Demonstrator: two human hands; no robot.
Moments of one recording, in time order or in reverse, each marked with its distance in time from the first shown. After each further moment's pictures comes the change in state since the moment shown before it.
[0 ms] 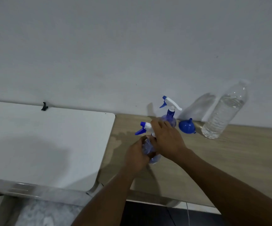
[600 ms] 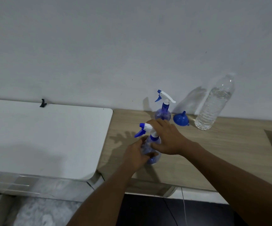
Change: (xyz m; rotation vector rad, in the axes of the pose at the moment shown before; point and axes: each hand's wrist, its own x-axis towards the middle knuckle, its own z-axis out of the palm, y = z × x) left_hand -0.033 0.011 0.003 0.002 -0.162 -0.076; right_hand -0.038 0.012 -0.017 0.111 -0.169 -0.126
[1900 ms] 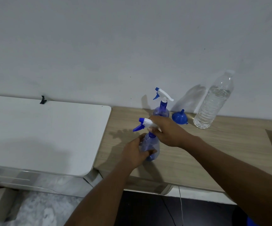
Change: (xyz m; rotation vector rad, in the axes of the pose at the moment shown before) left_hand 0.005 -0.005 0.015 -0.034 0.032 -0.004; right_hand 0.002 0.008 -0.026 0.252 -0.057 0.020
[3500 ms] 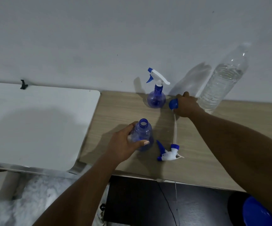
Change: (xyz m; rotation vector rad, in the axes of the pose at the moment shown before) left_hand 0.011 0.010 0.001 0.074 0.017 0.079; right_hand 0.058 0.212 0.007 -0.344 -0.073 0.560
